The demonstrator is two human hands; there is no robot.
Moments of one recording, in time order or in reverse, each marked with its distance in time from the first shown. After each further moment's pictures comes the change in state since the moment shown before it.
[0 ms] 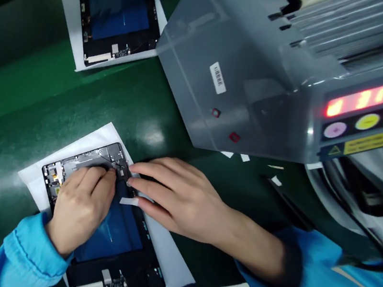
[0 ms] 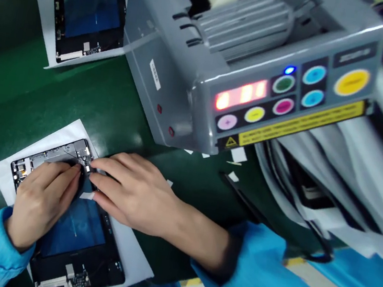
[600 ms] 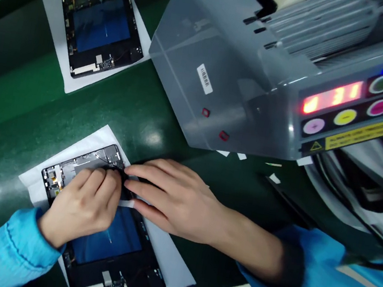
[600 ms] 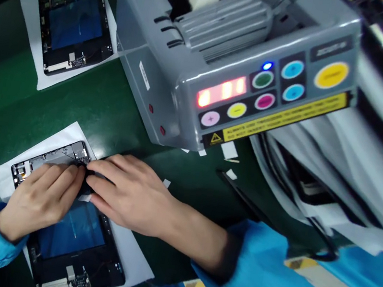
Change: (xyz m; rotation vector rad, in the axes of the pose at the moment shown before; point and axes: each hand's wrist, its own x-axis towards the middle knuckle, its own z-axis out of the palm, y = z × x) left_hand 0.022 -0.006 -0.016 0.291 -0.043 0.481; right_hand 0.000 -0.001 0.001 -0.027 0.006 -0.002
